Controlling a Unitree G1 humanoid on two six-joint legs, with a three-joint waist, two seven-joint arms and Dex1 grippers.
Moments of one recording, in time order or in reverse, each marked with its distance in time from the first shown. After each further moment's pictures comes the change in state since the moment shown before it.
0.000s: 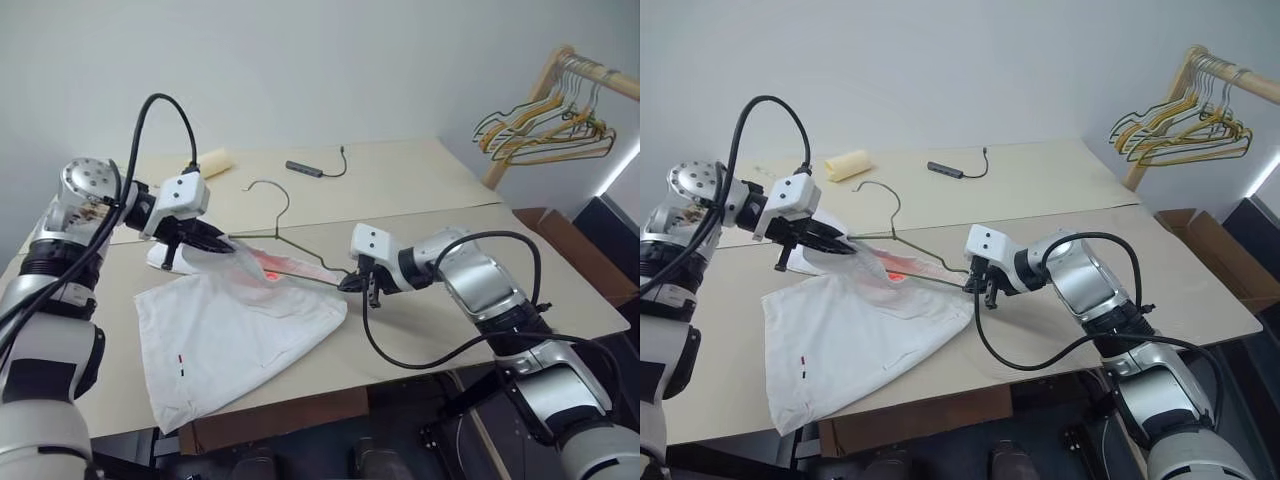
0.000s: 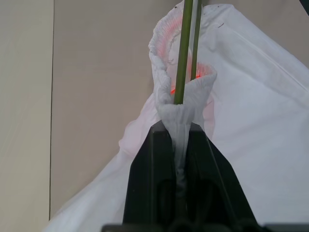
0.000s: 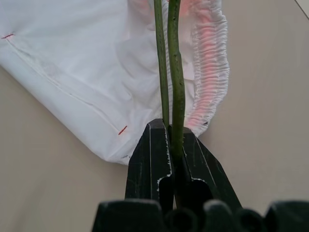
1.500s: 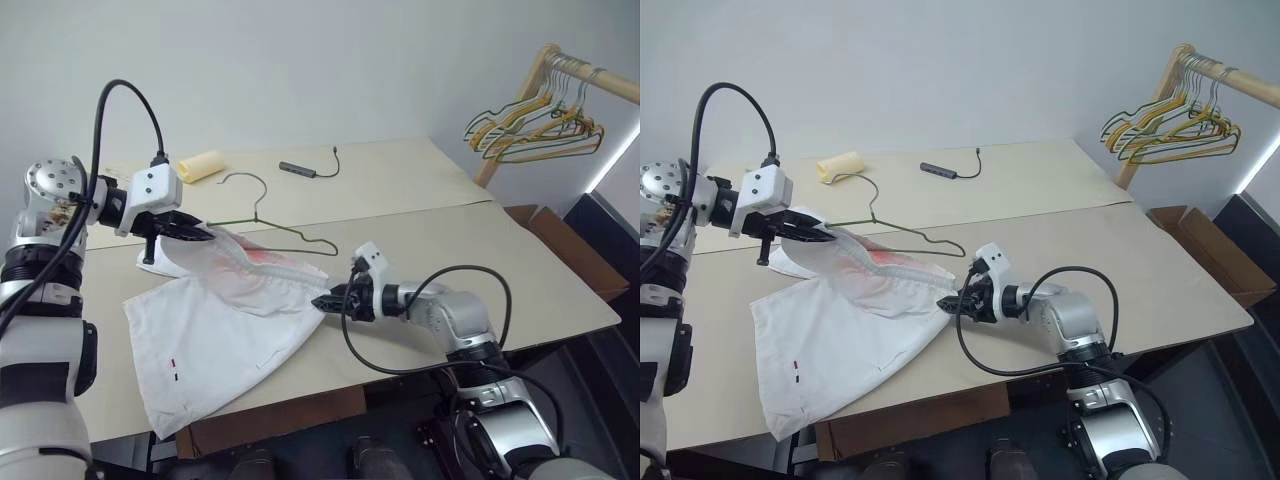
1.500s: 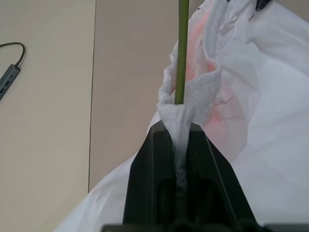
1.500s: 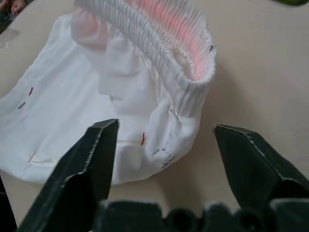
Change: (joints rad) left arm 0.022 0.001 0.231 0.074 0.159 -0.090 0.027; right arm 0.214 0.294 -0.263 0.106 0.296 0.207 -0.378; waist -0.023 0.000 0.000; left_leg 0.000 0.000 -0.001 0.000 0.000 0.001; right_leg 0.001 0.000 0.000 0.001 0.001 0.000
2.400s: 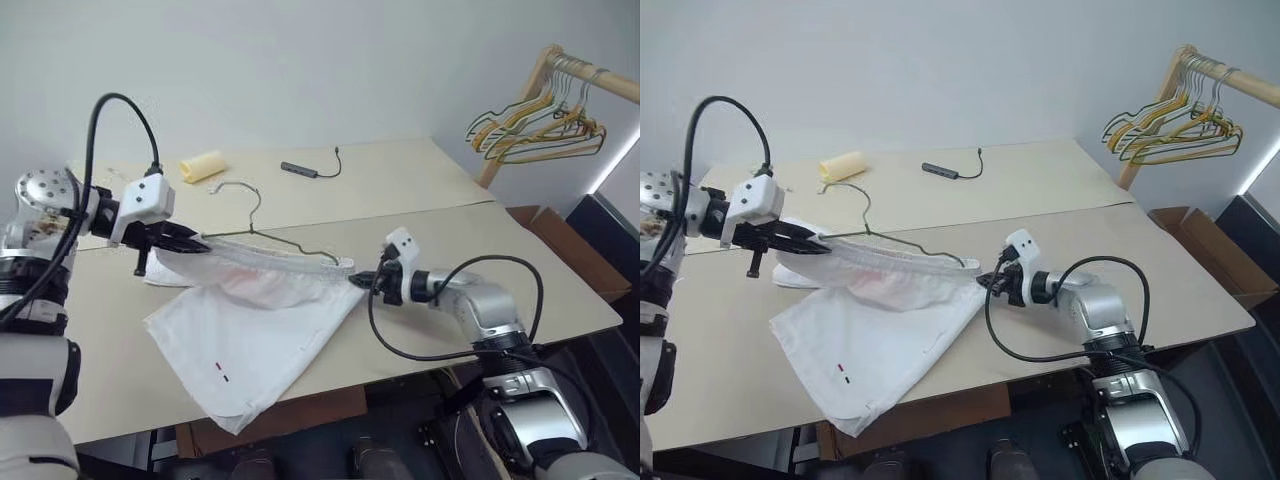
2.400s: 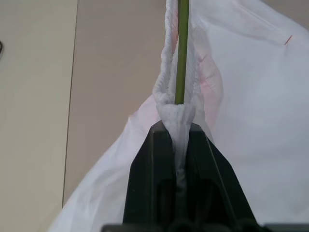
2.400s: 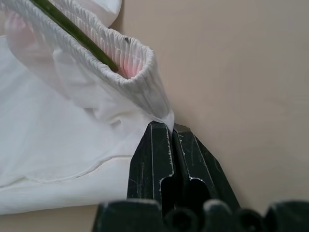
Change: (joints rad) left arm 0.083 0.069 -0.087 -0.100 -0.139 0.069 -0.026; right arm -0.031 -0.165 -0.034 0.066 -0.031 -0.158 0.024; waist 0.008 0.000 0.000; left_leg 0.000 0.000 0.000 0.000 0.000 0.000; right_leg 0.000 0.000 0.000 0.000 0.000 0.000
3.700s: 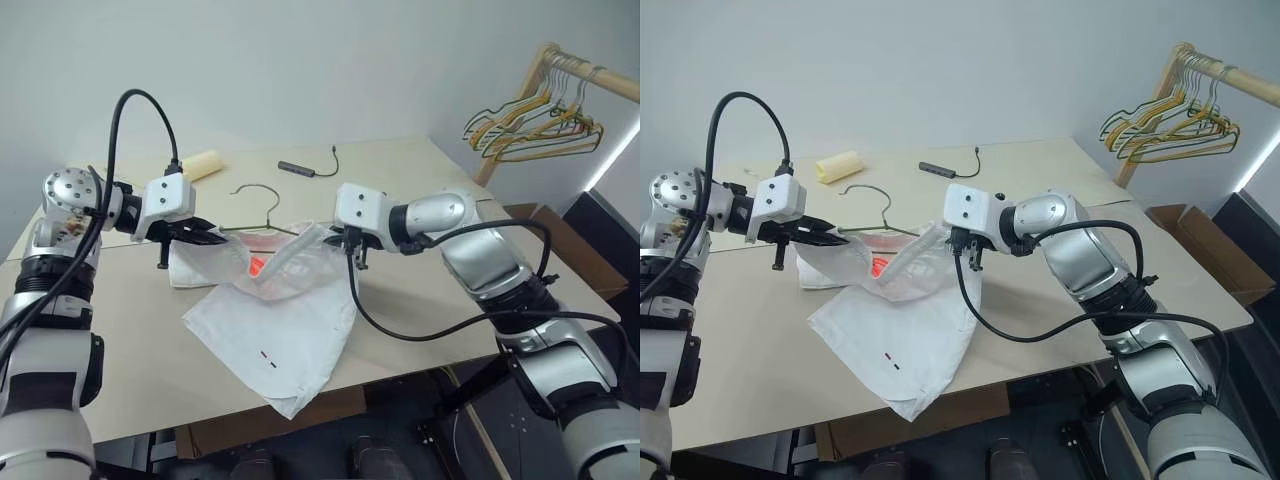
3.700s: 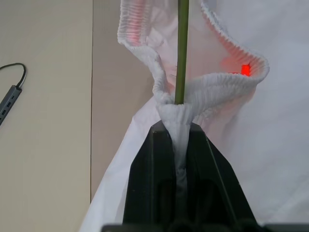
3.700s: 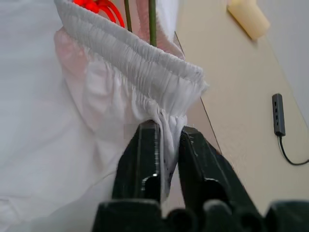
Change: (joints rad) left arm -0.015 -0.096 0.085 -0.011 0.107 -0.075 0.070; right arm -0.329 -0.152 0.337 -0.232 -0.323 -0.229 0.194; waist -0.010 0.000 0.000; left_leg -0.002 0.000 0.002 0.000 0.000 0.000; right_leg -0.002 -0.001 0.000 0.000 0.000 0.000
